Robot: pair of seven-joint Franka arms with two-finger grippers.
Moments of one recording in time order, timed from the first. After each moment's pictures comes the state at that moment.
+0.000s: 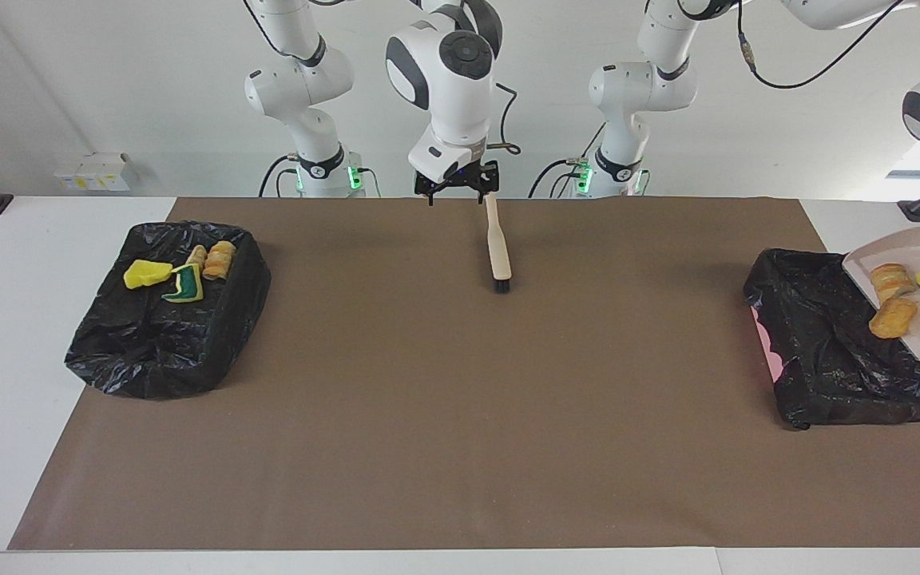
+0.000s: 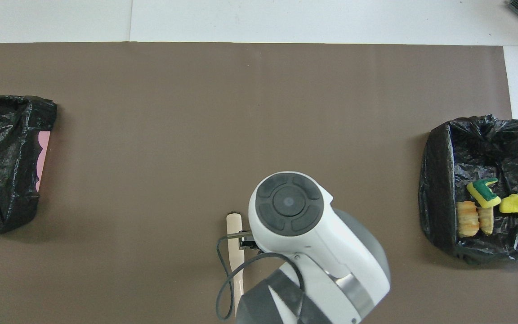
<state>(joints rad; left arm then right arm) -0.08 0.16 0.54 -1.70 0.73 2.20 1.65 0.45 0.06 0.18 -1.75 0.09 1.63 0.54</state>
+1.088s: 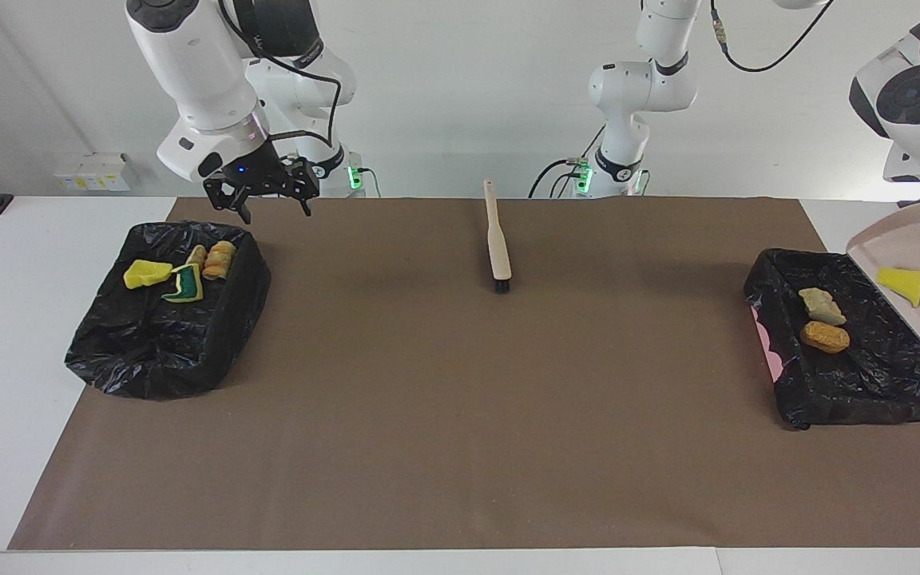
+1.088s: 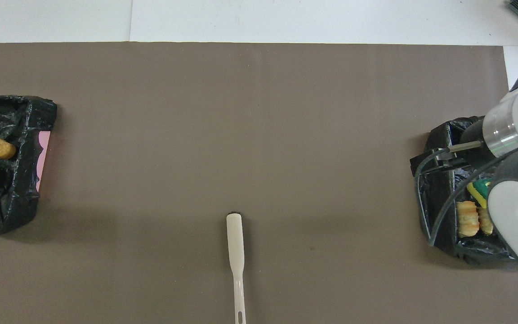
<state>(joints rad) -0.11 0.02 0.36 -1.78 1.11 2.01 1.41 -0.05 0.01 0.16 -1.59 0.03 1.50 -0.01</state>
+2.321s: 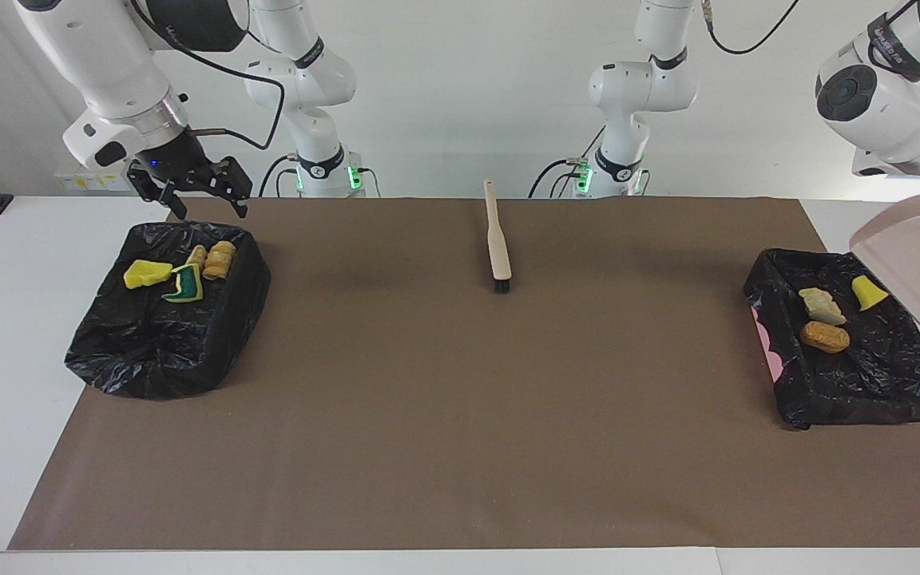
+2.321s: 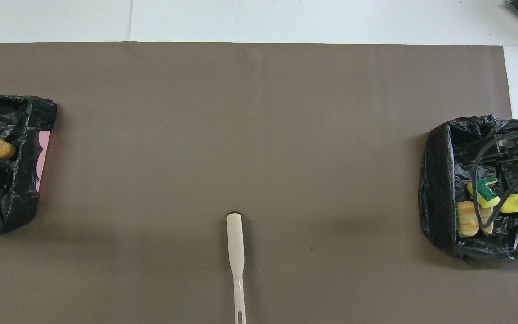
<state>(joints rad) -0.11 -0.12 0.28 -1.96 1.17 1.97 1.19 0.03 0.01 -0.09 -1.56 0.04 1.50 -0.03</state>
